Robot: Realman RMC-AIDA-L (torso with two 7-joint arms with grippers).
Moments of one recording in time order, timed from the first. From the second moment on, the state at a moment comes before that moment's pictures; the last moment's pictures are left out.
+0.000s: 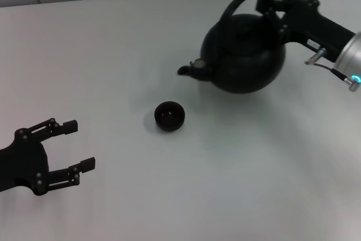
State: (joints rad) left arm -0.40 -2.01 0.52 0.46 2.08 1.72 -0.89; right arm 0.62 2.03 0.03 -0.20 -2.04 -1.34 0.68
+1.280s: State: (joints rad) left arm -0.40 -2.01 0.52 0.46 2.08 1.72 -0.89; right arm 0.71 2.04 -0.19 -0.33 -2.03 -1.36 0.55
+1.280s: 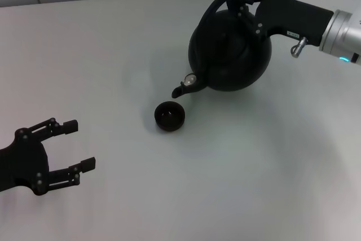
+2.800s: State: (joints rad) left arm -0.41 -2.01 0.52 0.47 2.08 1.72 -0.93; right arm 0.75 2.07 -0.34 -0.47 -2.03 -1.36 0.47
